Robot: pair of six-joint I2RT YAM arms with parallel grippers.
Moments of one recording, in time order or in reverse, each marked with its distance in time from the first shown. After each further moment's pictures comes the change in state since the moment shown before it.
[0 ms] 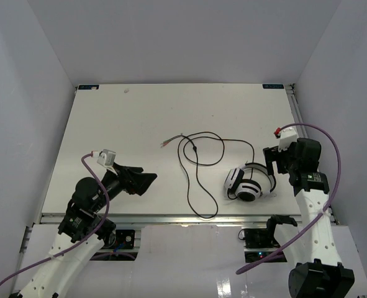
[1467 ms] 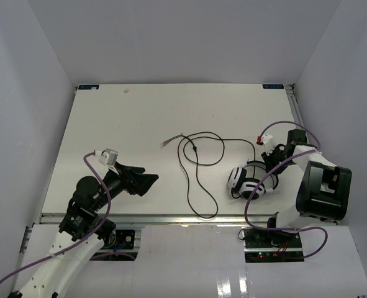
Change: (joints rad) left arm 0.000 0.022 -0.001 0.023 0.039 0.010; right arm -0.100 0.734 0.092 0.053 -0.229 -0.534
